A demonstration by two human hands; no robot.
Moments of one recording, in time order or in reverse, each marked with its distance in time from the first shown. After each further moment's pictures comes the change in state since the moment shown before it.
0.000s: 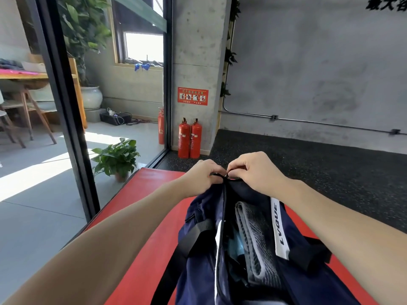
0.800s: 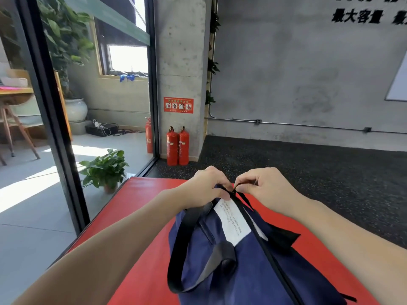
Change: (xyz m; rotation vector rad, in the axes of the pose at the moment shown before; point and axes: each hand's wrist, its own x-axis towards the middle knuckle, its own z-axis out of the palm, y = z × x) left_hand -0.018 0.082 -0.005 0.054 -0.163 0.076; right_hand -0.092 -0.026 -0.051 0.077 0.067 0.076
